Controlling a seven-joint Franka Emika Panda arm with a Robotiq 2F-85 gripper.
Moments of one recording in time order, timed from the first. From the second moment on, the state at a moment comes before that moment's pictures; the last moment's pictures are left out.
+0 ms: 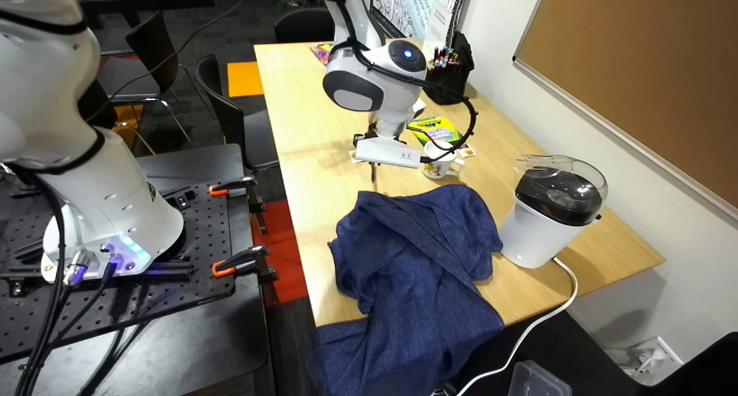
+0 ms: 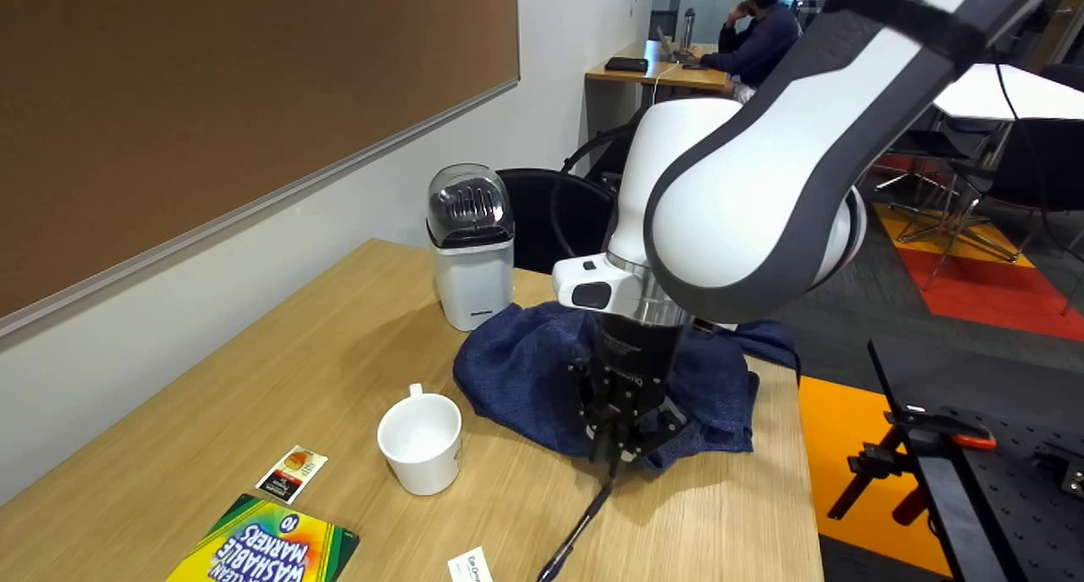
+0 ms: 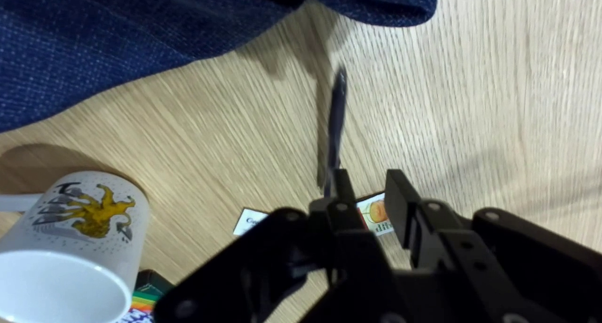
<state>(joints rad) -0.15 0.42 0.21 -2.31 0.58 2.75 -1.65</state>
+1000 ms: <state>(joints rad) -0.10 0.19 0.22 -2.32 0.39 2.67 -1.37</state>
